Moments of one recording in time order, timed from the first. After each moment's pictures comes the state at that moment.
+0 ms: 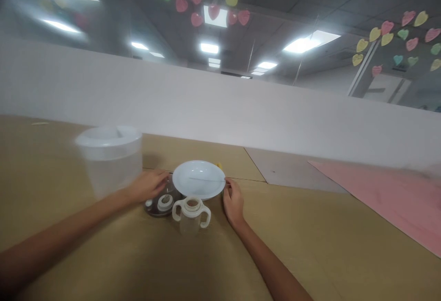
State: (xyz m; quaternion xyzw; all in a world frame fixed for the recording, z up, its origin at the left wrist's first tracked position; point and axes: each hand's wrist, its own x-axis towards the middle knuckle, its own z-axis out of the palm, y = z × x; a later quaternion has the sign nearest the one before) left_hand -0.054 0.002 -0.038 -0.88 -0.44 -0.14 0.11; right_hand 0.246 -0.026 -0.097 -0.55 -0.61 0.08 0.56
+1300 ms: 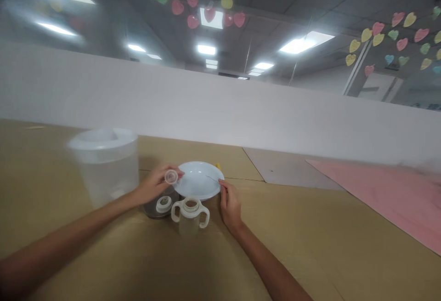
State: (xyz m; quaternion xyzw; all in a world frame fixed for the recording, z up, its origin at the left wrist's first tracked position) left_hand -0.026 -0.012 -0.021 -0.84 -0.28 -0.41 -0.20; right_hand 0.237 -0.040 -0.097 -0.47 -0.66 -0.03 0.59
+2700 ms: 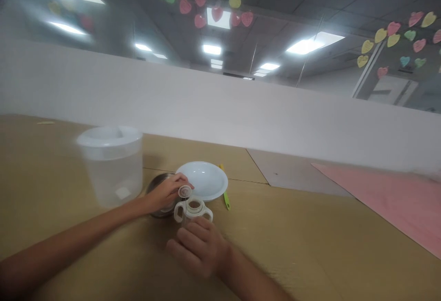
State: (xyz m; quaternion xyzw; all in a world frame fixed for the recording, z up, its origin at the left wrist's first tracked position) left_hand -0.010 -0.023 -0.037 -0.89 -0.28 -0.32 -0.17; right_hand 0.164 -0.129 -0.022 -0.06 -0.85 -0.27 0.44
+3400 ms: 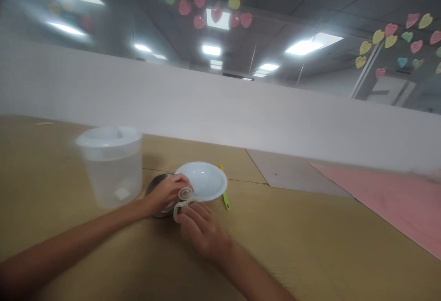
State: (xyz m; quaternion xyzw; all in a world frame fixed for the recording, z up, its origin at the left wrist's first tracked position) left_hand -0.007 -0.028 -0.031 -0.89 -0.26 -0.34 -0.15; right_hand 0.164 -0.117 -0.021 -0.16 -0.87 -0.18 0.44
